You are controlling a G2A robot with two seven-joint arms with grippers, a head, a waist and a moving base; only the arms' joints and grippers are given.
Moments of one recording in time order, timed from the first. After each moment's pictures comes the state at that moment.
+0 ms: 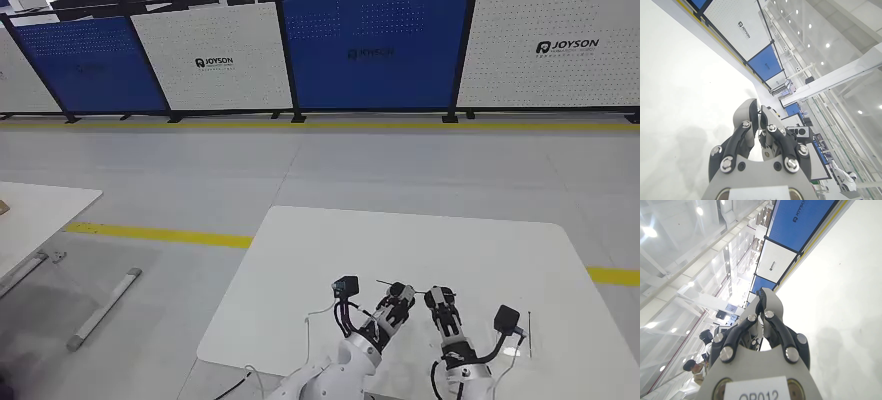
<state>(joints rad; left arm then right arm) 1.48 -1.37 -0.87 -1.73 0.29 0.12 0.16 -1.68 -1.33 1.16 -1.79 -0.24 -0.07 -0.15</state>
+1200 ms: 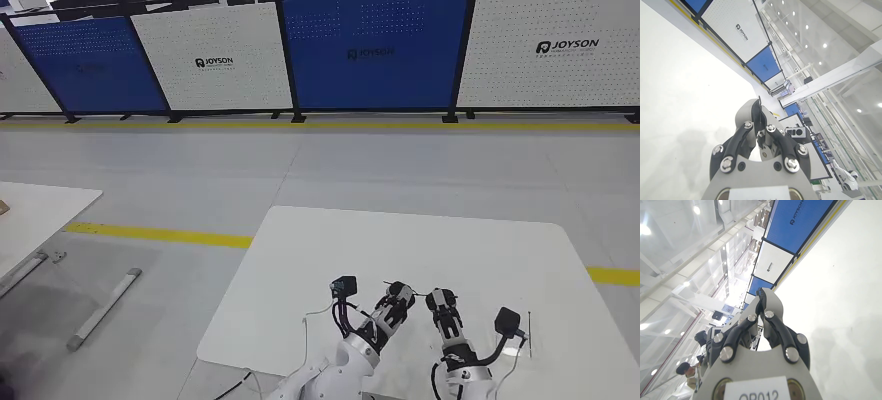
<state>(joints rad) 1.50 -1.37 -0.88 -1.75 0.32 0.10 0.15 -1.70 -1.34 1.17 -1.80 -0.27 -0.06 -0.15</state>
